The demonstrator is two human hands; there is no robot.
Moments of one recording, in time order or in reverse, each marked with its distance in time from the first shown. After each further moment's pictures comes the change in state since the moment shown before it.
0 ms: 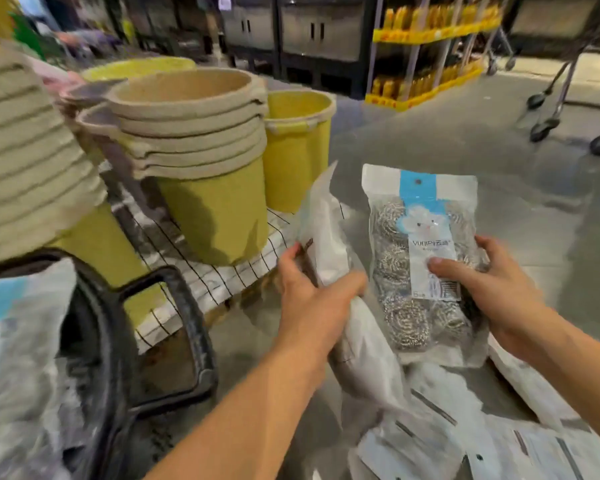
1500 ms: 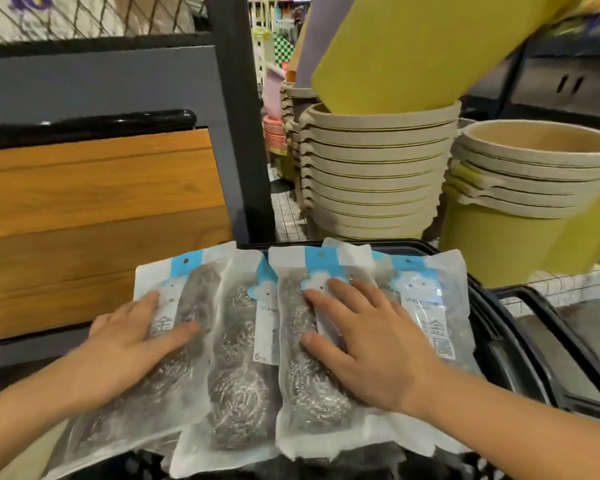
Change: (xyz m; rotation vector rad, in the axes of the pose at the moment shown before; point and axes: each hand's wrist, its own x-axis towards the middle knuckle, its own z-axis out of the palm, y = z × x) left_hand -0.195 0.025 -0.578 1.043 0.506 -0.317; right_hand -0.302 -0.037 0.421 -1.179 -0.925 -0.975
